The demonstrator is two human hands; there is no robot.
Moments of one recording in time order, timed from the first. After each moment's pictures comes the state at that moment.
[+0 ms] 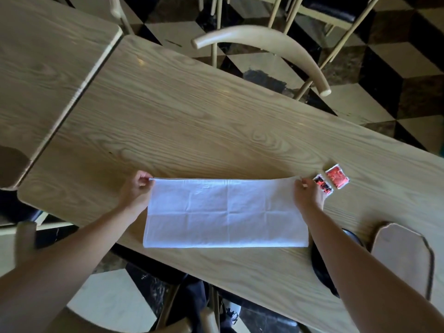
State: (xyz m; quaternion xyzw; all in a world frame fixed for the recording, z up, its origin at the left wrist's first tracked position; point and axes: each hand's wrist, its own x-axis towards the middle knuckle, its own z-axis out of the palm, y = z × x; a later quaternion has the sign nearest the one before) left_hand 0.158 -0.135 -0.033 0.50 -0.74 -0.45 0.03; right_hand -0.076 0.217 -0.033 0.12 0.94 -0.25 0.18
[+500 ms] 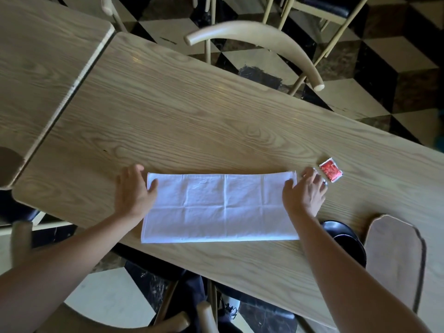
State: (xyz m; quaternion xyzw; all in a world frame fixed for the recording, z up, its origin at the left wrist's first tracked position) left_hand 0.159 -0.113 -0.009 0.38 -0.90 -0.21 0.04; right_hand -0.046 0.209 -0.006 0.08 0.98 -0.16 0.10
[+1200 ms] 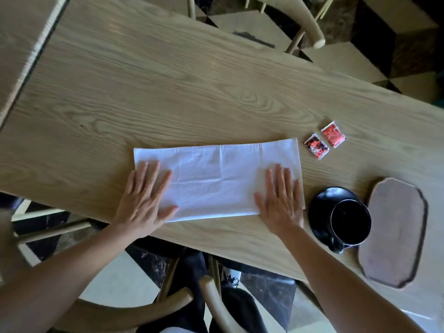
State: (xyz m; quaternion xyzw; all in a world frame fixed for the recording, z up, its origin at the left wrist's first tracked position) left_hand 0.226 -0.077 -0.062 0.06 -0.99 -0.03 -0.13; right_hand 0.062 0.253 -0.061 -0.24 0.96 0.04 0.16
